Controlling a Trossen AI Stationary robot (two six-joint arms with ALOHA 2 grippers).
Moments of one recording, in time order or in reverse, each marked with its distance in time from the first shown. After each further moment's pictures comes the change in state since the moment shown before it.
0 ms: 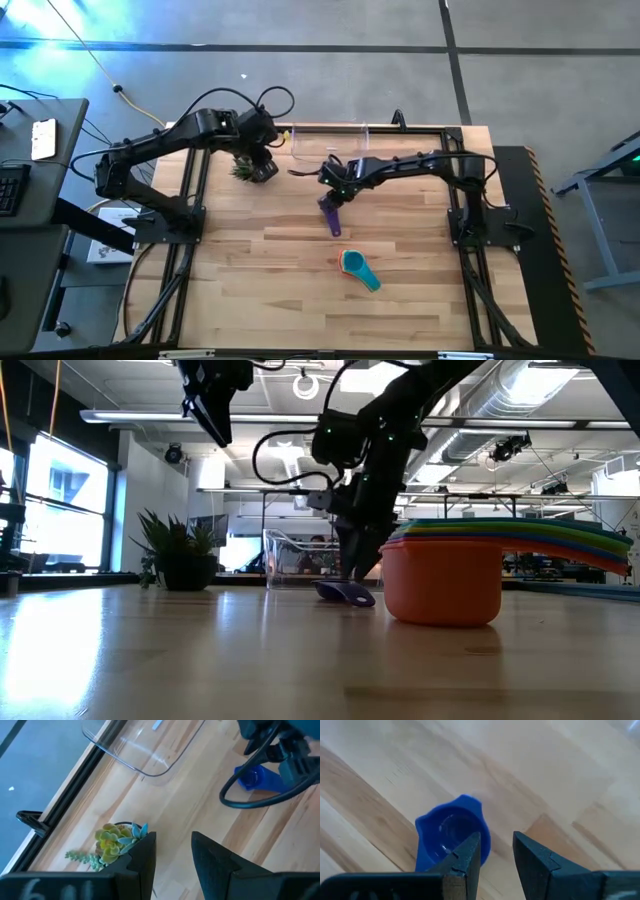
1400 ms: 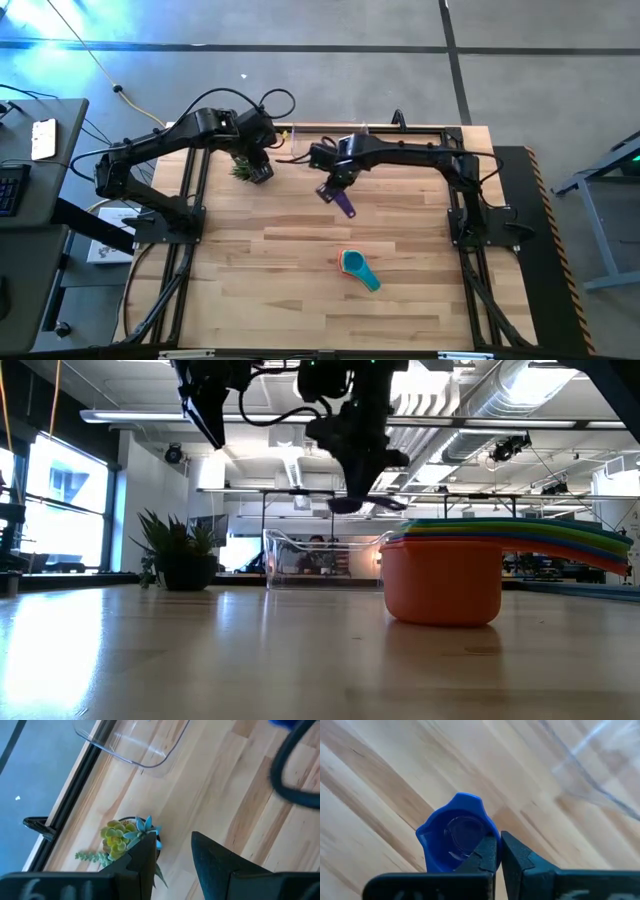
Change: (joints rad) left arm 0.007 0.000 0.000 -0.038 0.013 0.116; right arm 0.007 0.042 0.516 -0.614 0.082 -0.123
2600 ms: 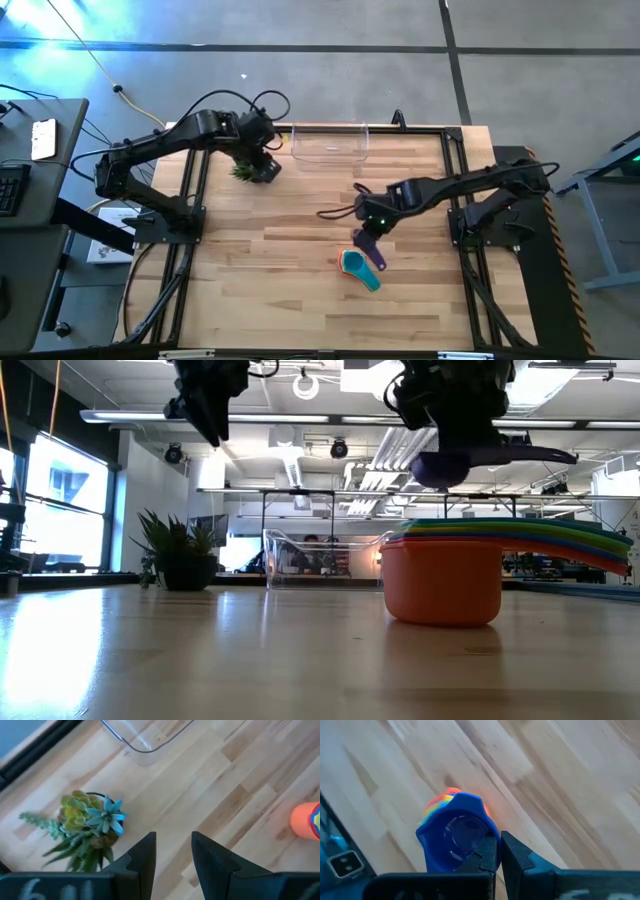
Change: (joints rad) left arm -0.027 0.000 0.000 -0.007 0.078 -0.408; right arm 0.299 -0.499 -0.706 0.407 -0.187 0.277
